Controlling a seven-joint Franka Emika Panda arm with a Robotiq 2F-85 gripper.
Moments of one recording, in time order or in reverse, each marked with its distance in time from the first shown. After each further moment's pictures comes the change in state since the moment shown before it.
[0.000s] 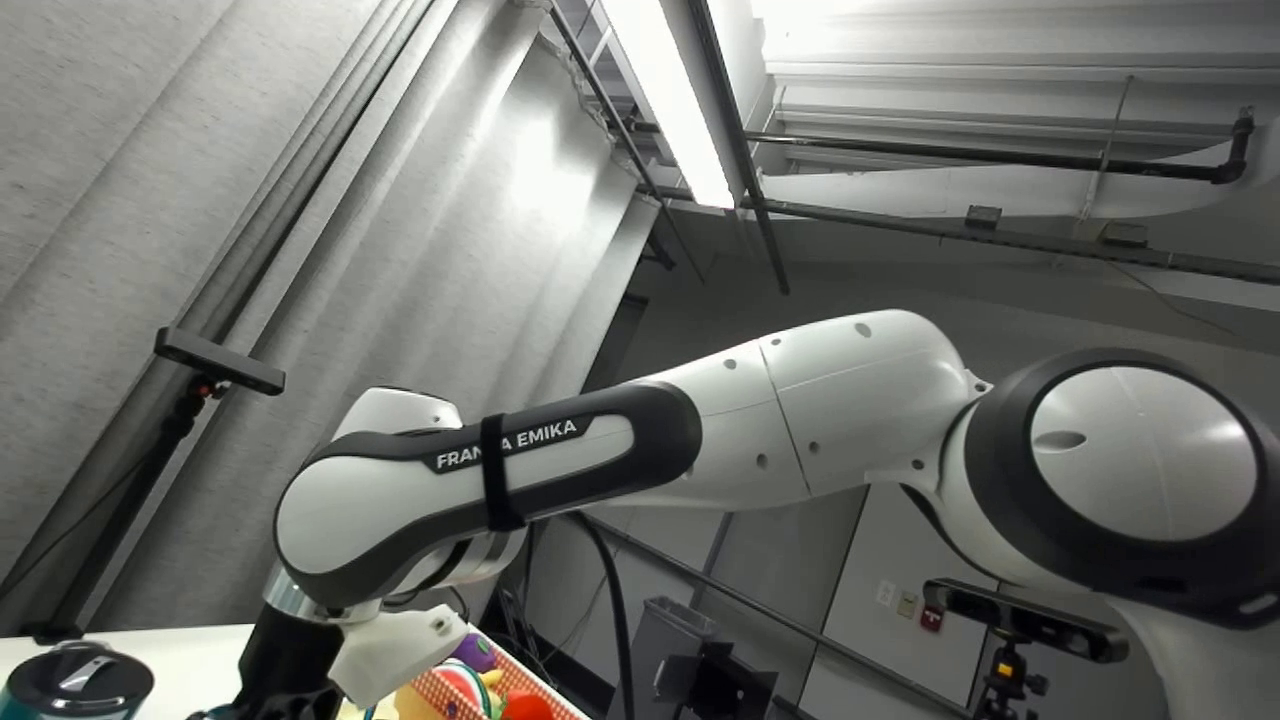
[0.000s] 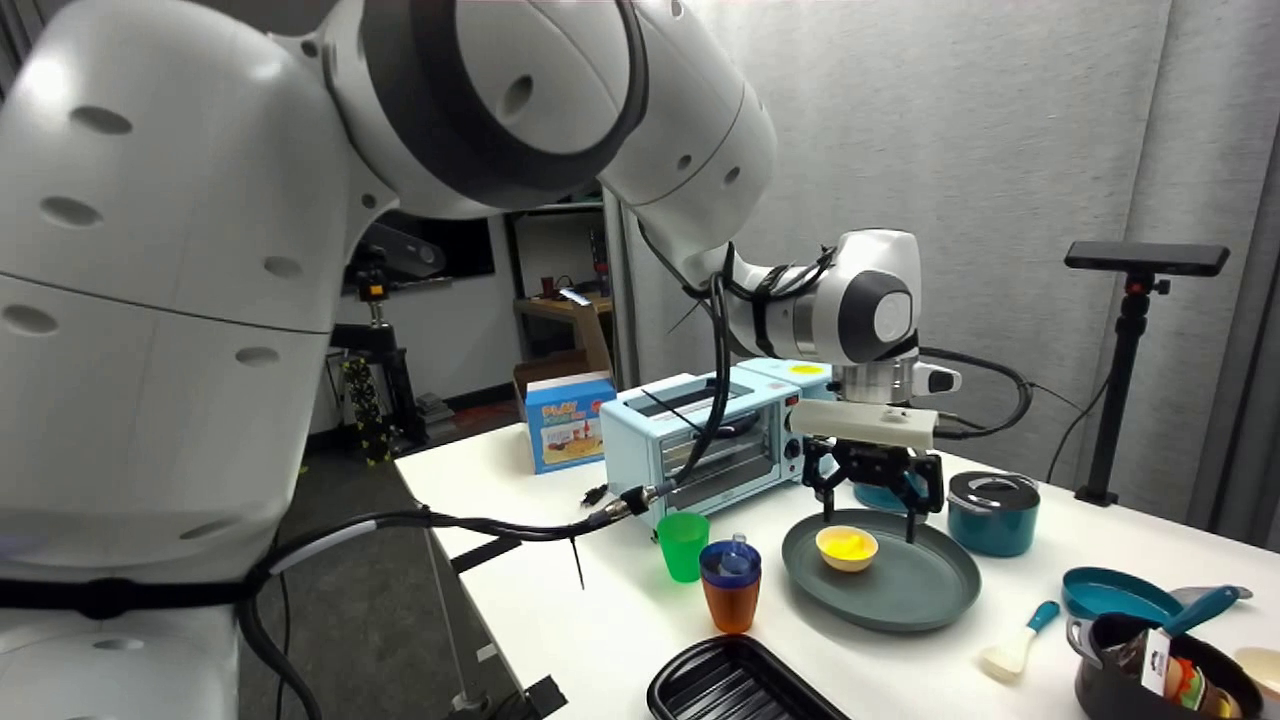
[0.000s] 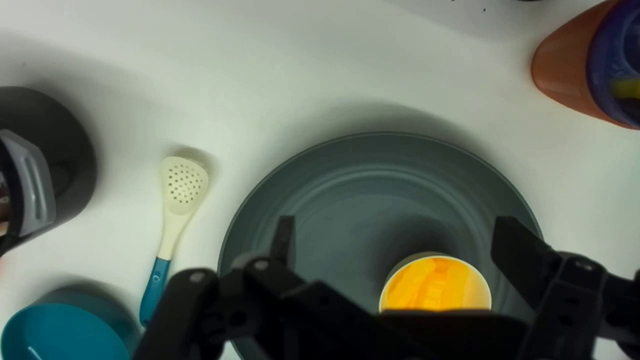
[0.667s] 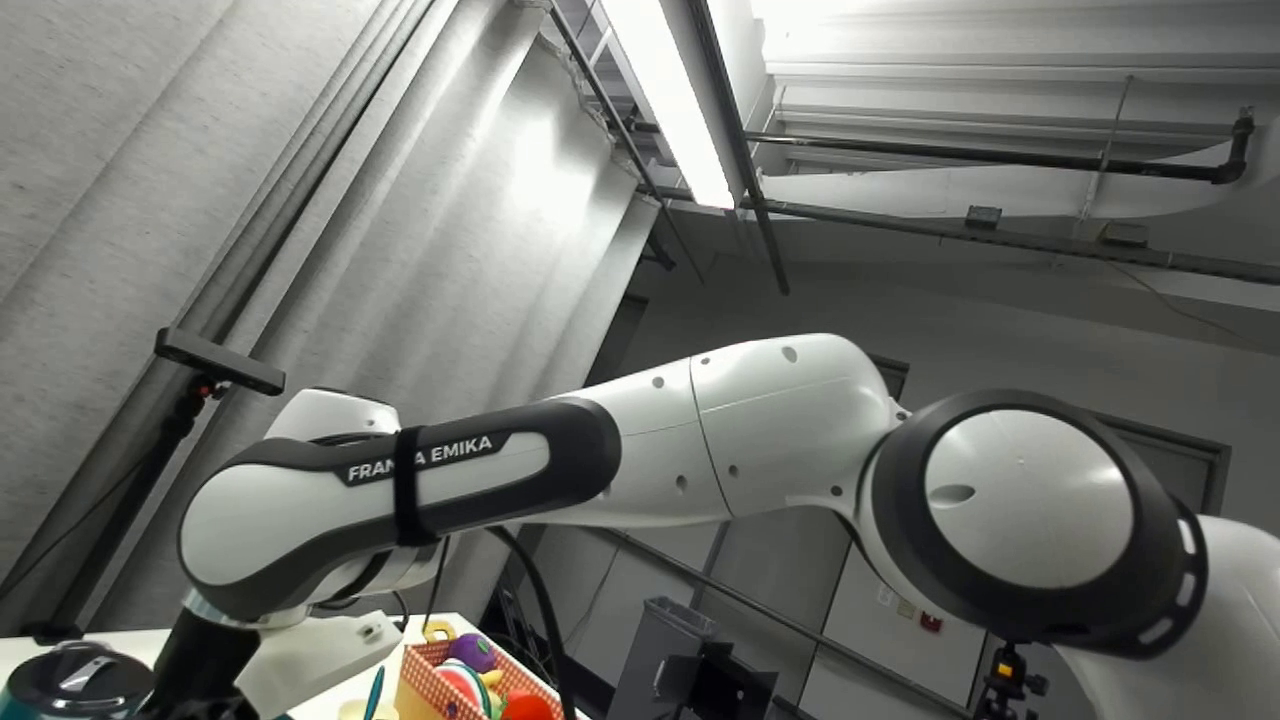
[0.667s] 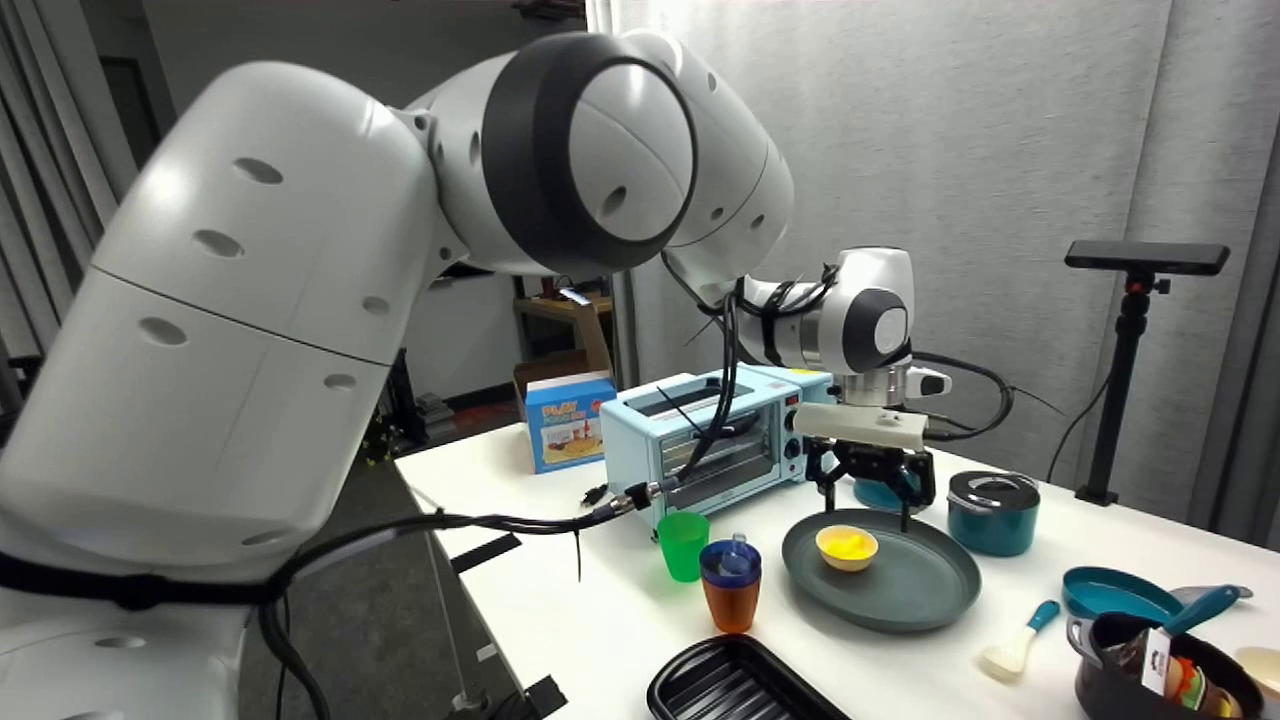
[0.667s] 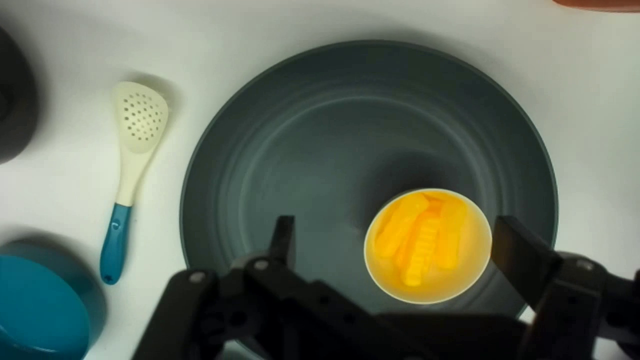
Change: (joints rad) arm 0.034 0.152 0.008 0.180 0.001 0.000 0.044
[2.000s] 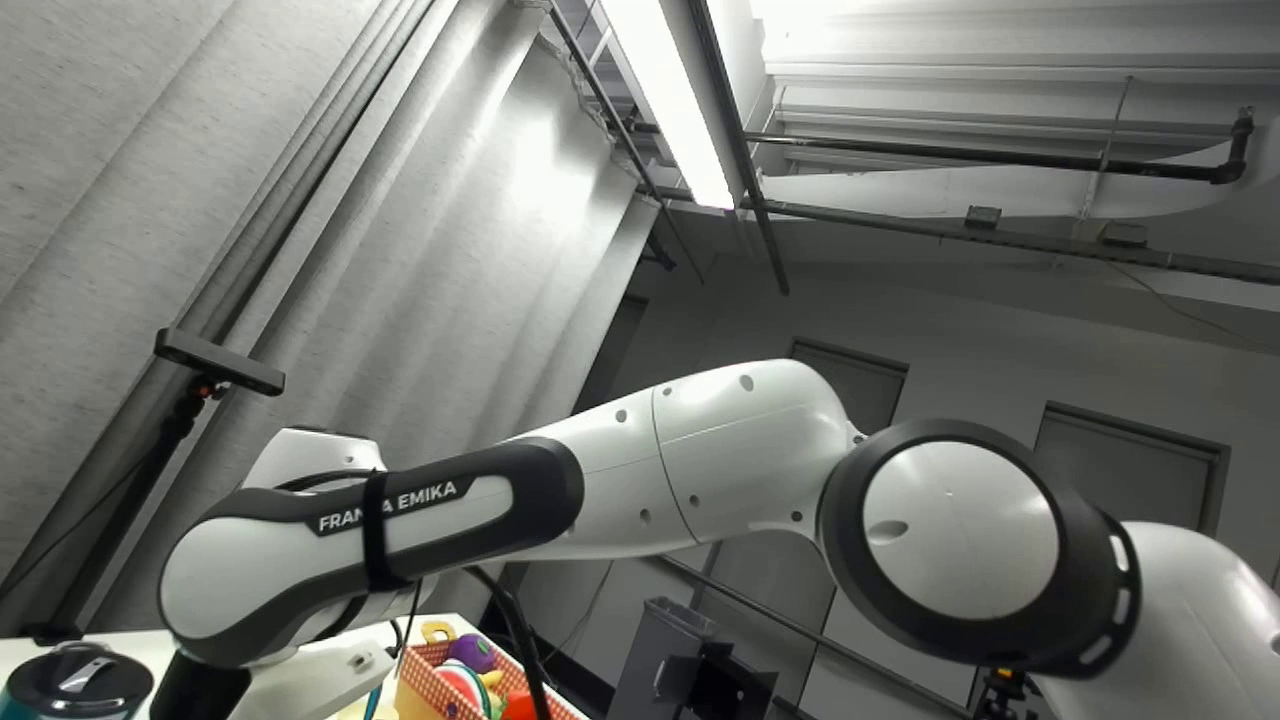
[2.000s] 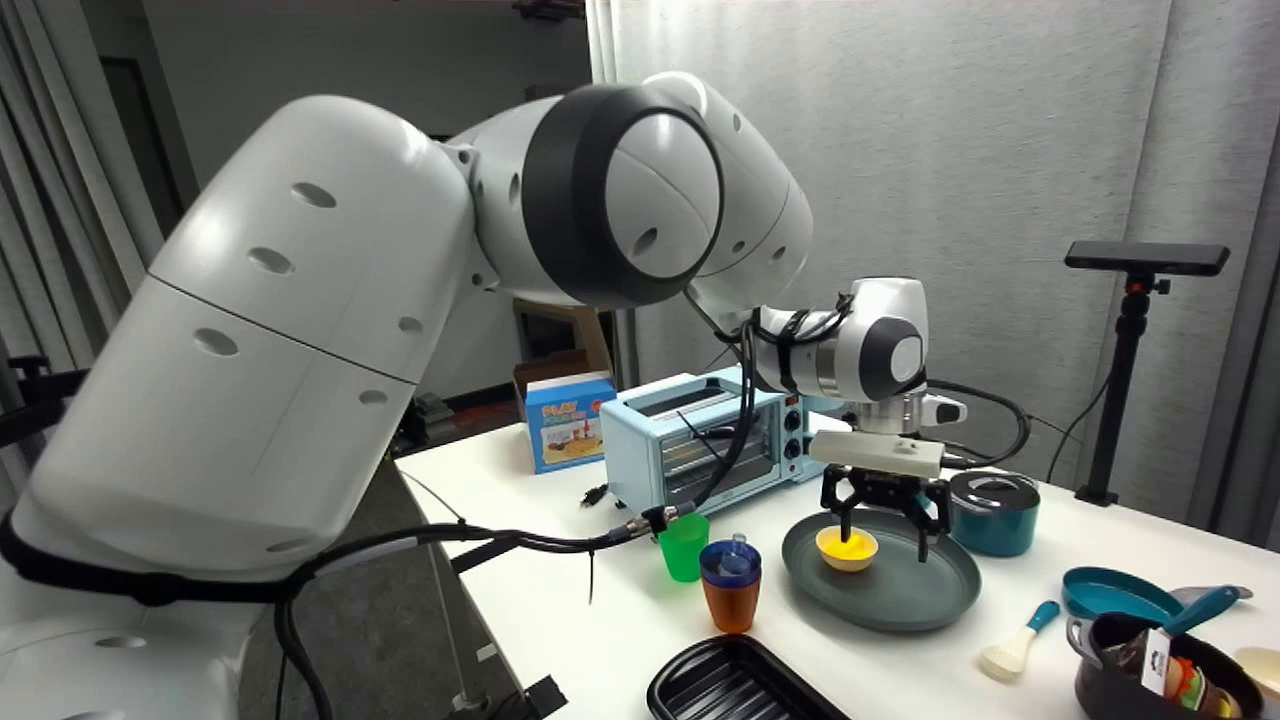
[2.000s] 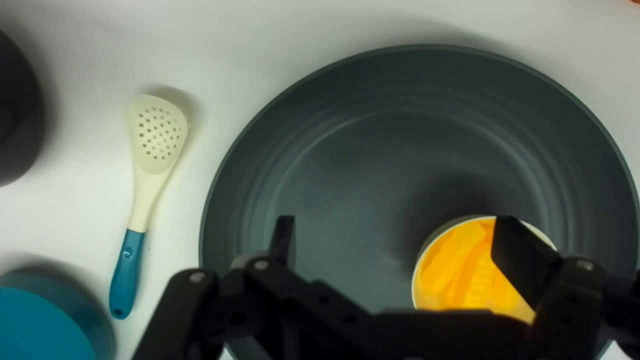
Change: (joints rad) arm 0.002 0.075 -0.029 0.041 -0.026 0.003 0.002
